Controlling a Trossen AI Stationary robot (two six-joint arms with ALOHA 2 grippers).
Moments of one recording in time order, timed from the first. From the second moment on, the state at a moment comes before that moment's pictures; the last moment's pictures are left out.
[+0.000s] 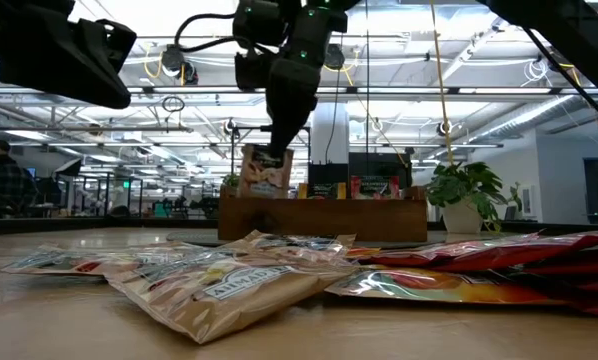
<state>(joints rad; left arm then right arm) -0.65 1.27 0.62 -0.08 -0.56 -0.05 -0.14 2.21 2.07 -1.11 -0.06 -0.21</state>
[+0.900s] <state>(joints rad) -0.60 1.27 0.62 -0.08 -0.56 -0.09 -0.18 2.21 1.95 -0.95 -0.05 -0.22</state>
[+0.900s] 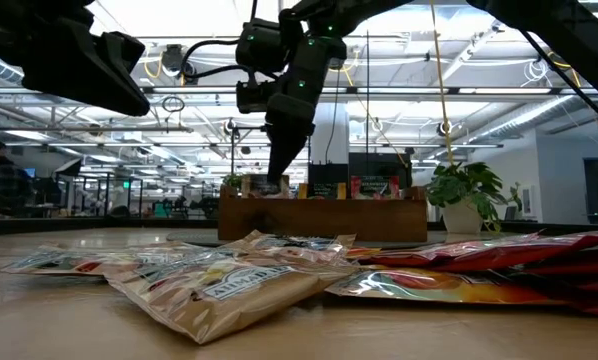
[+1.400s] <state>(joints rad) -0.60 1.27 0.62 -0.10 -0.56 -0.14 -0.18 1.96 1.90 -1.00 0.00 -0.30</state>
